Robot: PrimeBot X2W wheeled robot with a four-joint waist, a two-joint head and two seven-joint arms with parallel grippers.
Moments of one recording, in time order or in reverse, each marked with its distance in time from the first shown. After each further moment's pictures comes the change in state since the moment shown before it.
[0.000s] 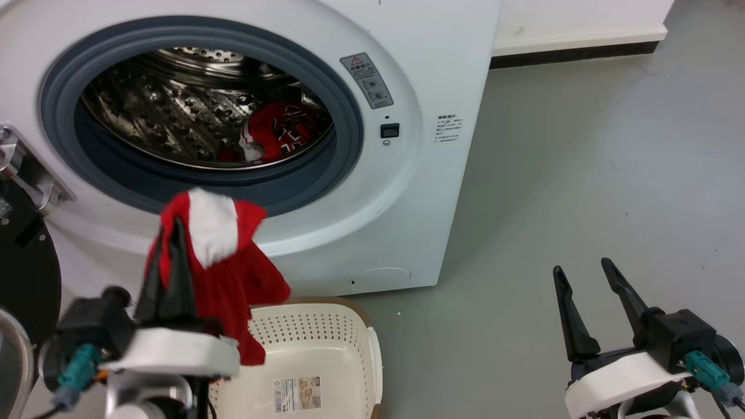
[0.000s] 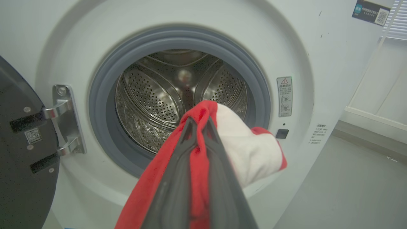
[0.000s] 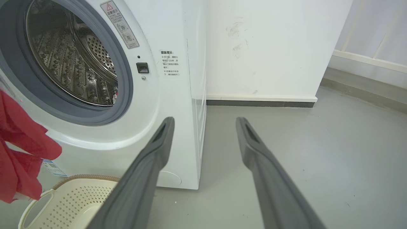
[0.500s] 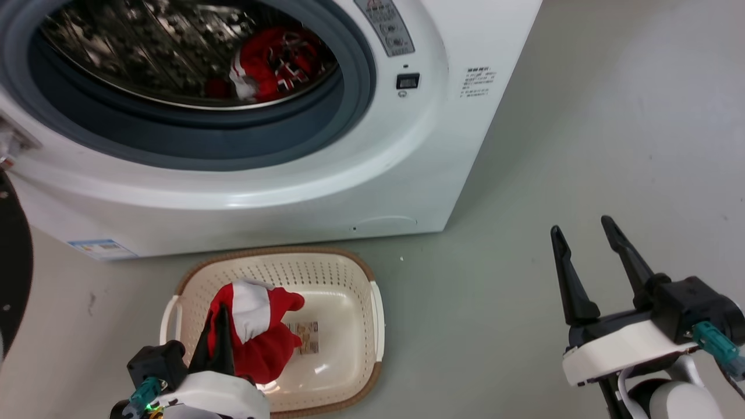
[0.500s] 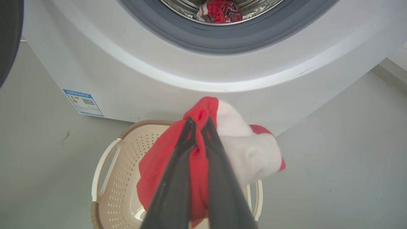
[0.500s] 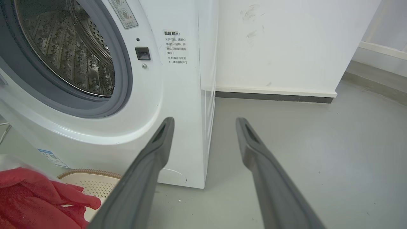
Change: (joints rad) left arm 0.049 -0.107 -0.043 0.399 -0.085 -0.052 -0.127; right arm -0.088 -0.001 0.009 -0.023 -0.001 0.000 -0.004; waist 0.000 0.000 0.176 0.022
